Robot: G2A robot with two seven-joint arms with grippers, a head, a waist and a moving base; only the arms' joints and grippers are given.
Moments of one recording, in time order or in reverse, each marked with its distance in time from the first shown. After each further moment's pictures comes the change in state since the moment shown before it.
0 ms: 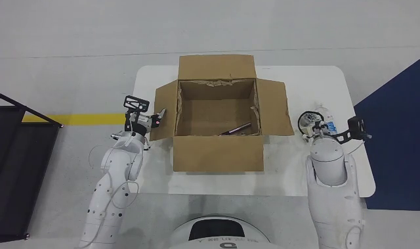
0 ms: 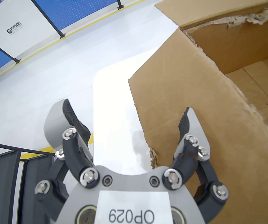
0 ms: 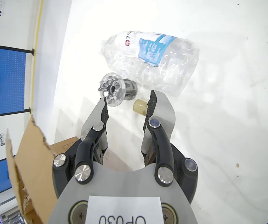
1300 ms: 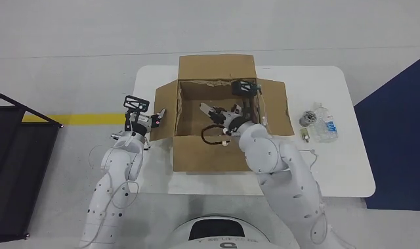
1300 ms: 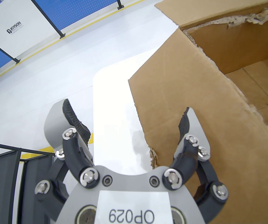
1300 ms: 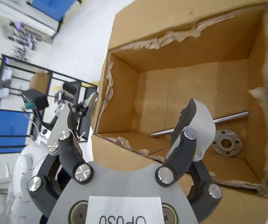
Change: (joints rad) left arm 0.000 0.000 0.000 0.000 0.000 0.000 0.000; right arm 0.273 0.006 -0.655 -0.081 -0.424 -0.312 0.584
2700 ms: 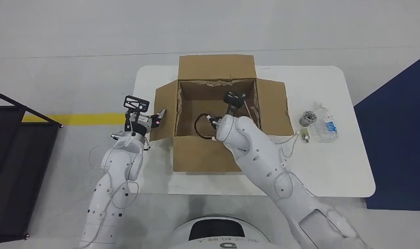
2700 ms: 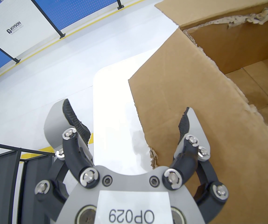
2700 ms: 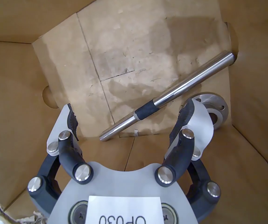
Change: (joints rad) left arm 0.000 0.000 0.000 0.000 0.000 0.000 0.000; right arm 0.290 -0.071 -0.127 0.594 0.011 0.420 0.099
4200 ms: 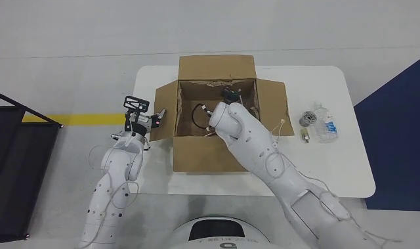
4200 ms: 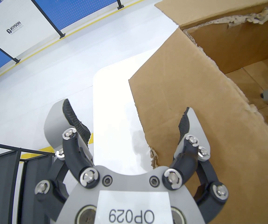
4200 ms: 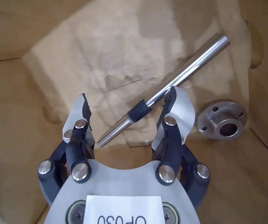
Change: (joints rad) left arm 0.000 0.000 0.000 0.000 0.000 0.000 0.000; right arm 0.148 -0.051 -0.046 0.170 0.169 0.070 -0.071
